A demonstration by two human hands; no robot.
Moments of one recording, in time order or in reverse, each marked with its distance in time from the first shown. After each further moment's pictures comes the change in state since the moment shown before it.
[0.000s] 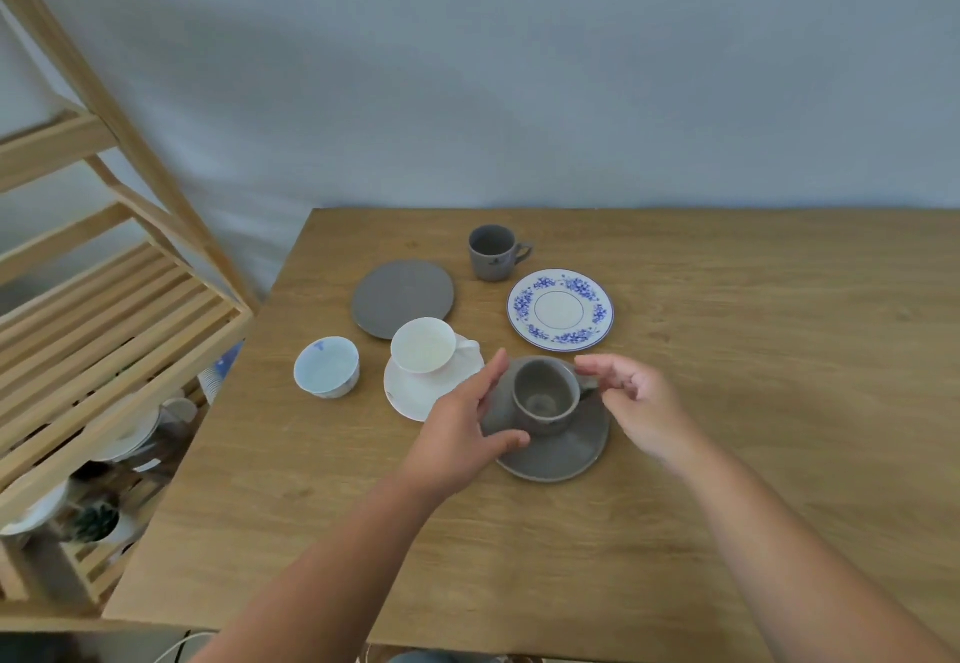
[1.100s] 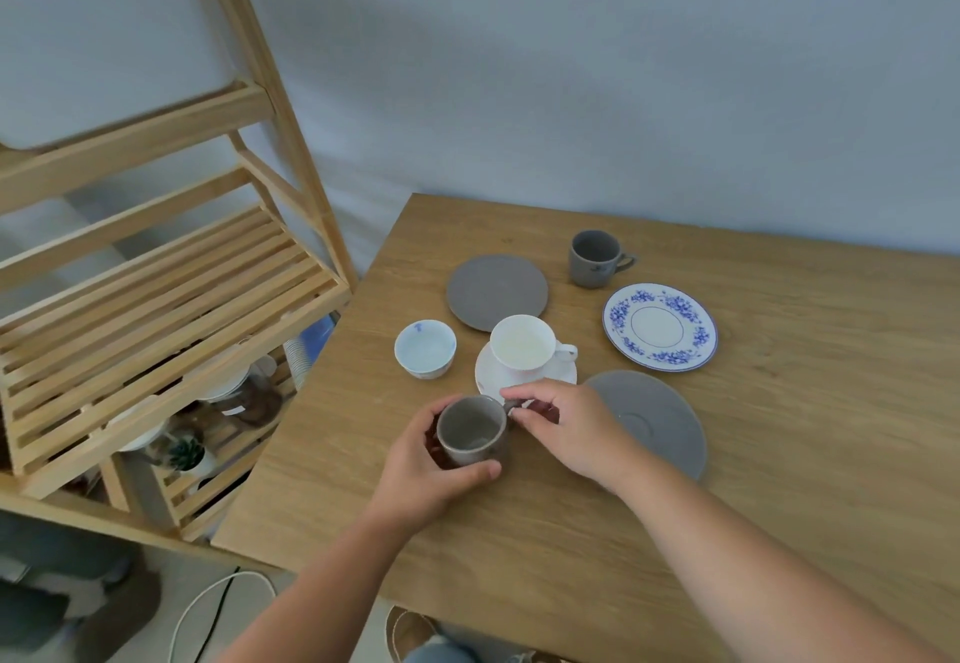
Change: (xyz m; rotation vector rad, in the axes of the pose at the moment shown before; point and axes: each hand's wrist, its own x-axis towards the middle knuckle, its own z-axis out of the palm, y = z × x) left_hand -0.085 -0.064 -0.077 -0.207 0.375 -0.153; right_hand 0.014 -0.059 0.142 -0.192 -0.333 -0.211
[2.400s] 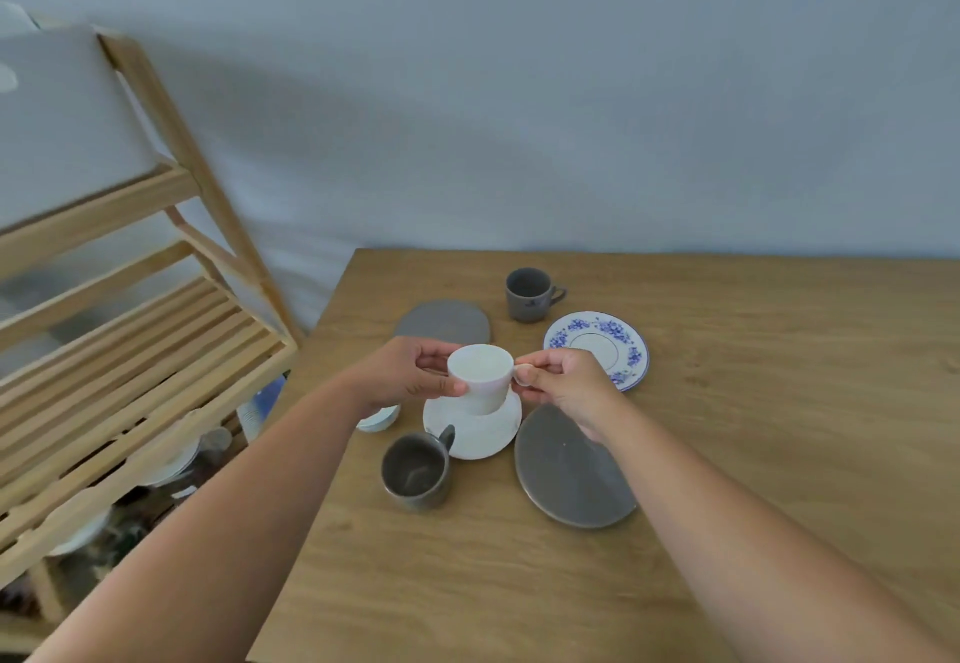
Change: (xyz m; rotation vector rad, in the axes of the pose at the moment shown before) left_hand 0.141 0.091 -0.005 0.183 -0.524 -0.141; right_hand 0.035 0.012 -0.070 0.567 0.199 0.238
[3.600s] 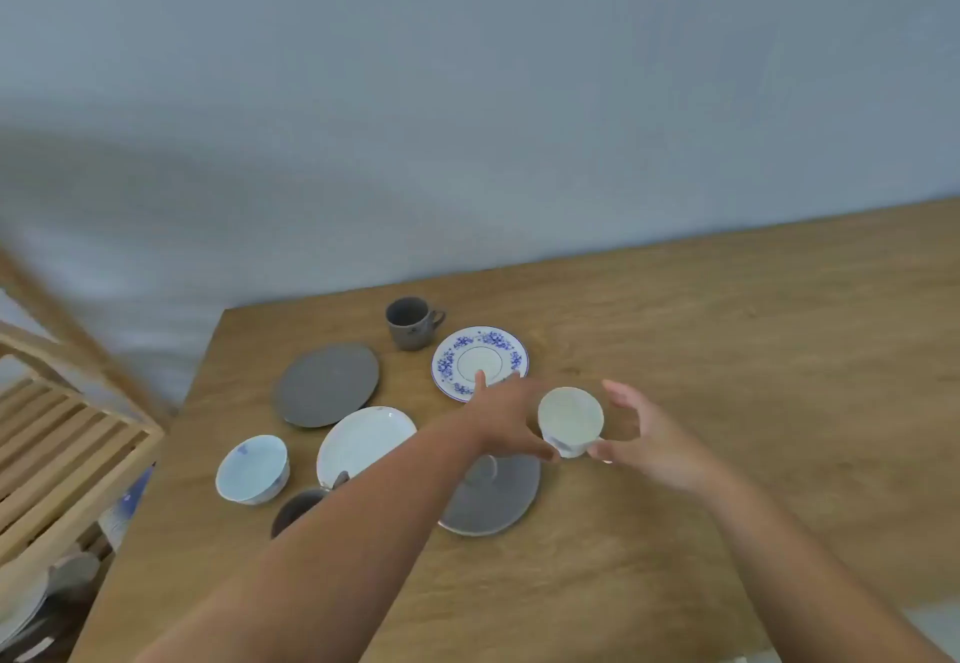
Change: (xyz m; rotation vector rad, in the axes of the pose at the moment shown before) left_hand 0.069 0.070 0.214 0.856 -0.194 0.389; right_hand -0.136 0.044 -0.172 -0.446 0.307 0.096
